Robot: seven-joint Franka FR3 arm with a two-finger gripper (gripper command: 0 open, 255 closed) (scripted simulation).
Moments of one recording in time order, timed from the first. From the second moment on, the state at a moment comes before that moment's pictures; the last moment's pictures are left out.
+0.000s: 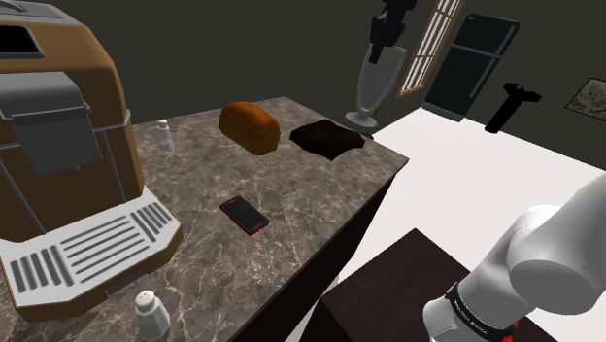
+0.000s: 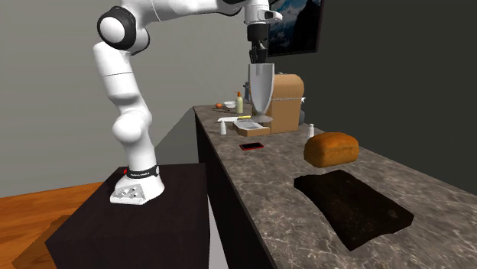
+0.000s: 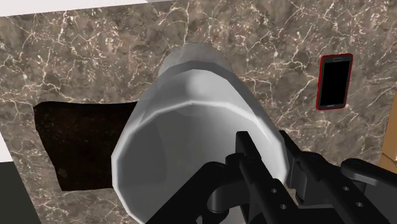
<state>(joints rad) 0.14 -0.15 -0.13 -1.57 -0.01 1.48 -0.14</state>
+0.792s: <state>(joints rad) 0.25 -0.20 0.05 -1.63 0.00 1.49 0.15</state>
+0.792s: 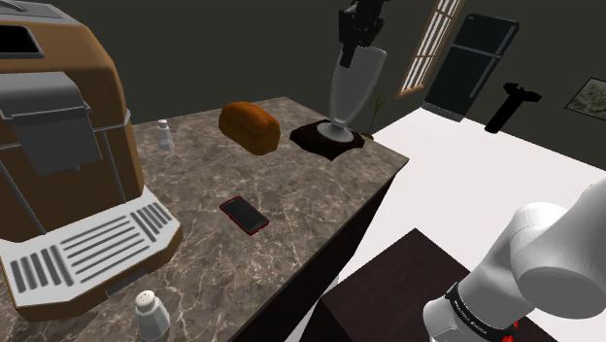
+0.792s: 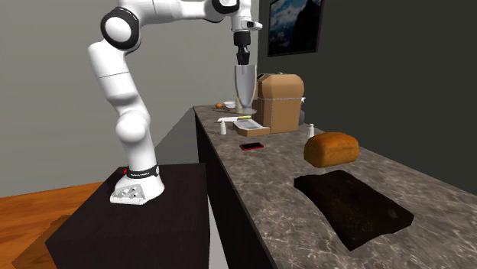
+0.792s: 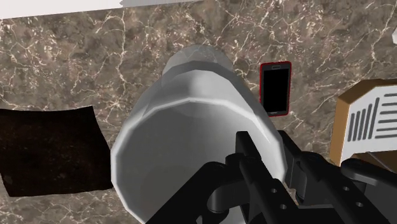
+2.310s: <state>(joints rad) 0.26 -0.27 0.06 -2.01 0.00 1.80 0.16</state>
